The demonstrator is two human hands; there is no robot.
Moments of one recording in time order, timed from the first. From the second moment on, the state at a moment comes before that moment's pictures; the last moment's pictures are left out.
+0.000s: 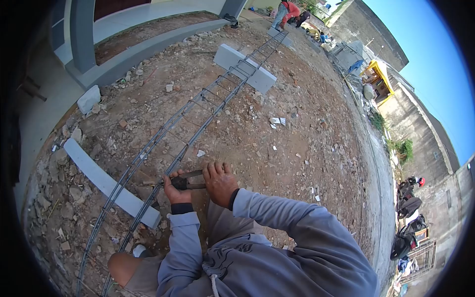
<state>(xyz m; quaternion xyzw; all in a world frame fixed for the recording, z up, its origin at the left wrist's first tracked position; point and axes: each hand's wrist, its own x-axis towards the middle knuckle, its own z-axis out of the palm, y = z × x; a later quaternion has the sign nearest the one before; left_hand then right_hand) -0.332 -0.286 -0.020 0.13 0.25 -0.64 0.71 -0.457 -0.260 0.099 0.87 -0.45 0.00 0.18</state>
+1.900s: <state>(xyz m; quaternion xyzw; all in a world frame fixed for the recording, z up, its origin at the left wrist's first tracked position) -0.326 -0.272 -0.038 0.38 0.20 -0.60 0.67 -0.467 -0.233 0.045 0.83 -0.54 -0.01 -0.15</state>
